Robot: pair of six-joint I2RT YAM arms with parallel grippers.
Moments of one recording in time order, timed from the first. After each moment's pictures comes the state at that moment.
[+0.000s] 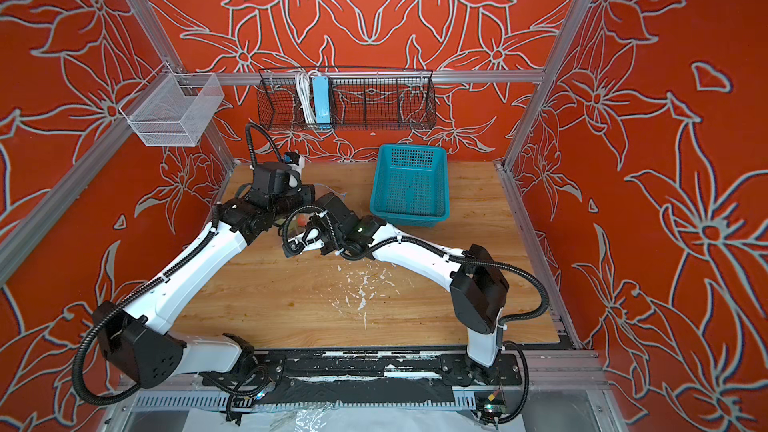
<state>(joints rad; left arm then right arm) -0.38 1.36 1.33 -0.56 -0.08 -0.30 0.97 1.82 1.54 -0.33 -0.03 -1.18</state>
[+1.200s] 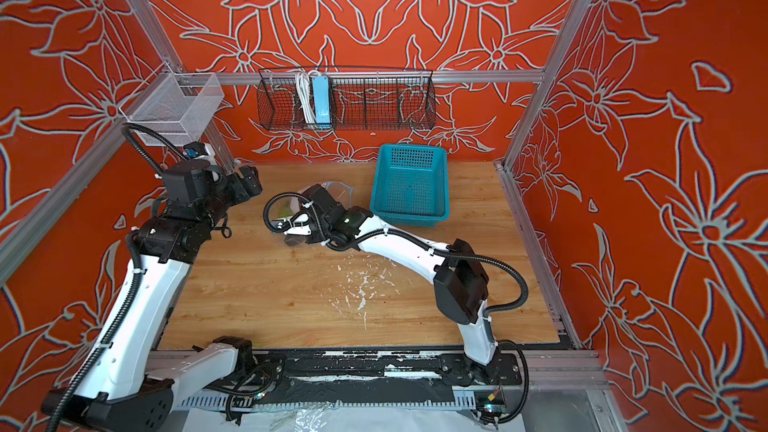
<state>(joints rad) -0.07 1.11 1.39 -0.72 -0.25 -0.40 0.97 1.97 1.81 -0.44 0.04 -0.86</state>
